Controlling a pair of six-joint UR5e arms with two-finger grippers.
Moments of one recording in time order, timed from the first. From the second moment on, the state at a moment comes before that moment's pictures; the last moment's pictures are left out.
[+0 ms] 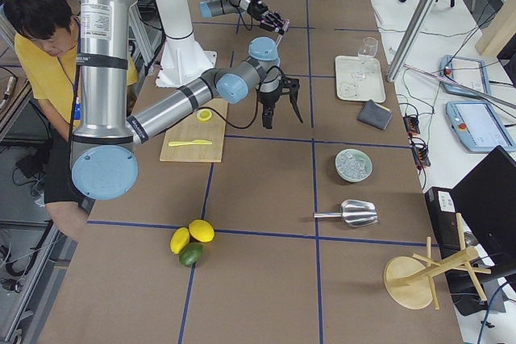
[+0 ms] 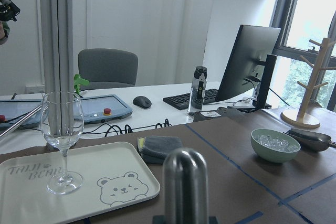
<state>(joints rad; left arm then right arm) -0.22 -2.13 -1.69 -2.66 -0.83 -0.62 0.92 -1.63 2.15 -1.42 2.11 0.98</state>
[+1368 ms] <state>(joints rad) -0.19 -2.17 -1.56 -2.67 -0.75 -0.62 0.92 -1.63 2.14 -1.42 2.11 0.99</state>
